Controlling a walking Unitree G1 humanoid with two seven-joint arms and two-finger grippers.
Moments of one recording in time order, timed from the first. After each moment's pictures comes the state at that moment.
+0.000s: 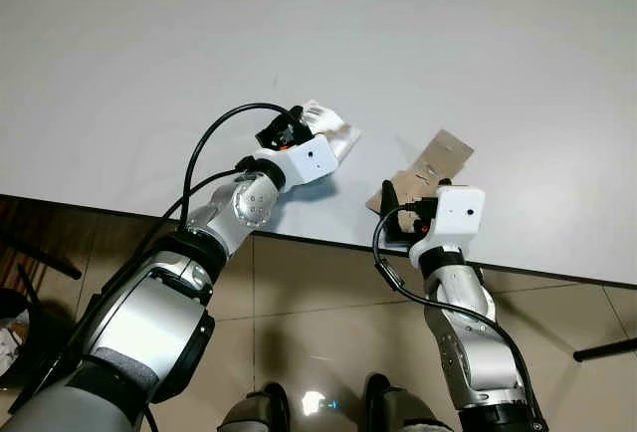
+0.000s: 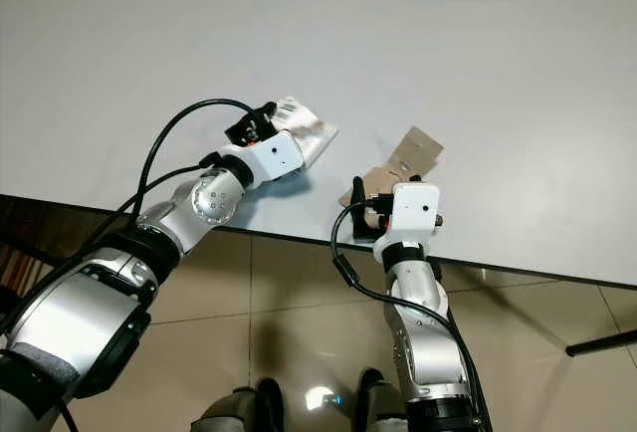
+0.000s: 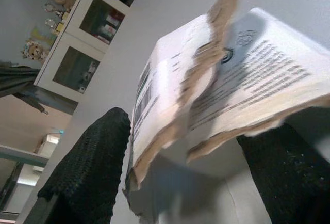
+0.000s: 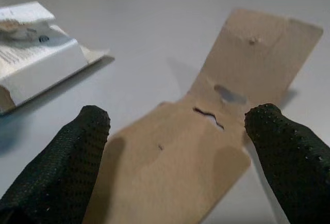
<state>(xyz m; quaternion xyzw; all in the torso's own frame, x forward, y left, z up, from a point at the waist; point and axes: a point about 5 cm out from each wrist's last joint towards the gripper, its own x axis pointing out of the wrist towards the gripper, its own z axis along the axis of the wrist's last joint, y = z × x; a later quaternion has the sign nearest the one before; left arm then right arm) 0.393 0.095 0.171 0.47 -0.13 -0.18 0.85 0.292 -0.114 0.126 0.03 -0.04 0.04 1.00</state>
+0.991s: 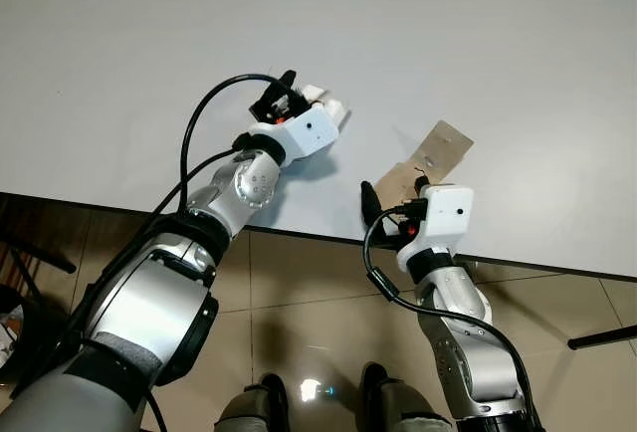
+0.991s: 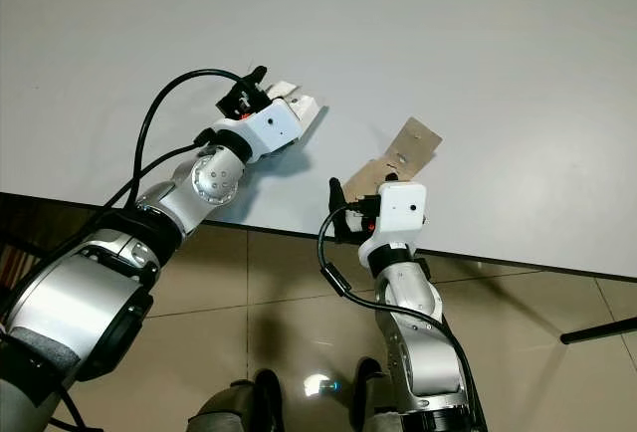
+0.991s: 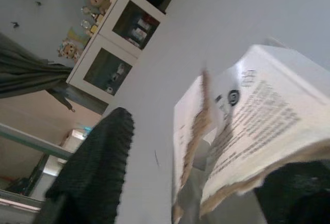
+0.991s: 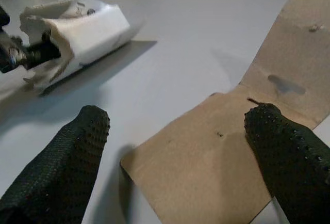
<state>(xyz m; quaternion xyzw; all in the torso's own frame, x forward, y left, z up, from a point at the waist) 0.403 0.093 0.201 0.46 -0.17 -0.12 0.86 0.282 -0.098 0.136 0.07 -0.04 0.11 0.99</state>
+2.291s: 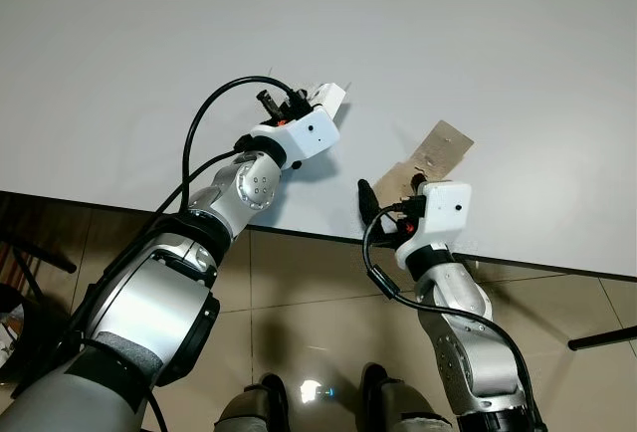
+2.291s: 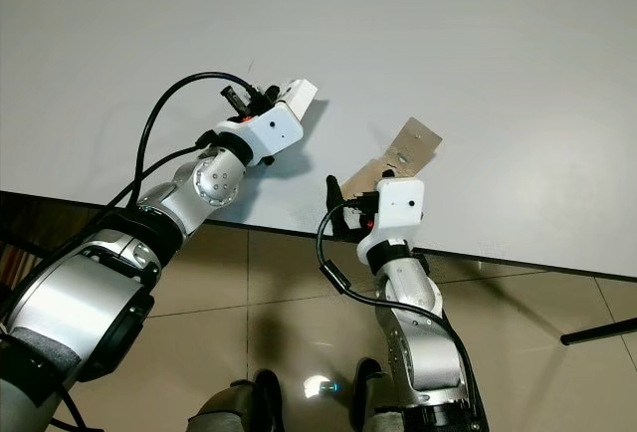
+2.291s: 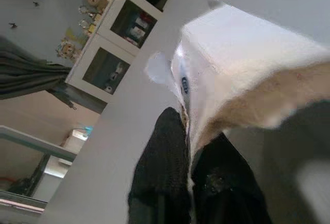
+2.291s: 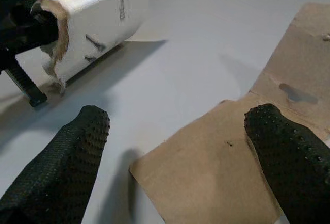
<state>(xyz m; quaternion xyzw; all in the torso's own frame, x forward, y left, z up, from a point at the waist) 0.402 0.093 0.198 0.47 -0.17 -0.12 0.86 0.287 -0.096 0.141 0.07 -0.05 0.12 0.99</state>
